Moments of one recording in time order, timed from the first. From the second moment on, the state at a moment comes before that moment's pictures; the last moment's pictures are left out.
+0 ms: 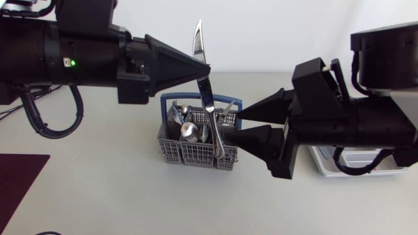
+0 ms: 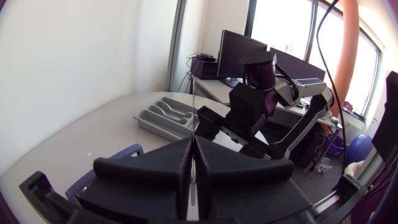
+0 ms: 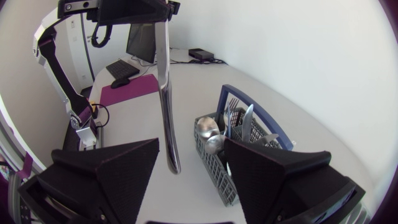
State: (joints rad) left arm -0.60 1.19 1.15 -0.33 0.62 0.07; right arm 0.59 1.03 0.82 -0.29 -0.47 -0.20
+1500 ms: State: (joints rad) left arm -0.52 1.26 1.14 -0.14 0.49 -0.03; right arm 0.44 1.12 0.88 -0.42 -0.57 -0.21
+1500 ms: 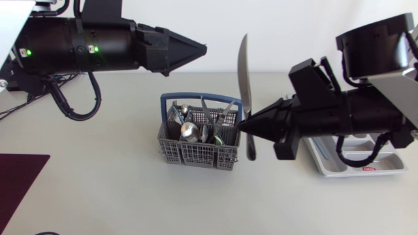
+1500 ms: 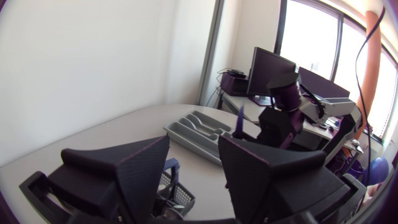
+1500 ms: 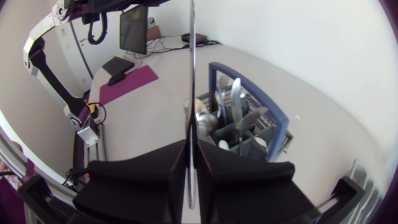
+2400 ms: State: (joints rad) left arm -0.82 1.54 1.11 -0.10 -0.18 0.46; right arm -0.49 1.32 0.89 -0.48 -0.65 -0.59
